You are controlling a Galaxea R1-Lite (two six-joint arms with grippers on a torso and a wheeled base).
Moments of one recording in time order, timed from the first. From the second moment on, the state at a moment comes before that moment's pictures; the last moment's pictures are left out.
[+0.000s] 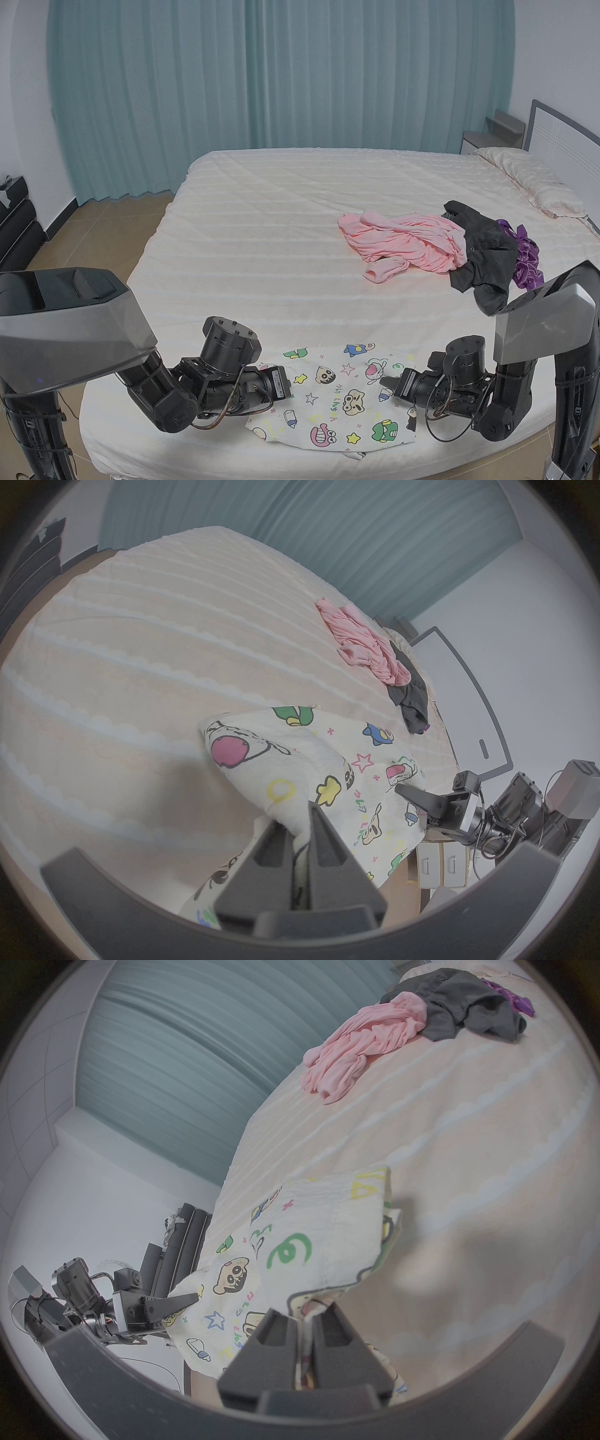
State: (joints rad) left arm -0.62 2.16 -0.66 -0.77 -0.11 -0.75; right arm 0.48 2.35 -0.32 -1.49 0.15 0.83
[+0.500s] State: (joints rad) left arm -0.61 2.17 -0.68 -0.77 -0.11 -0.75; right arm 0.47 2.36 -0.32 -1.50 0.15 0.82
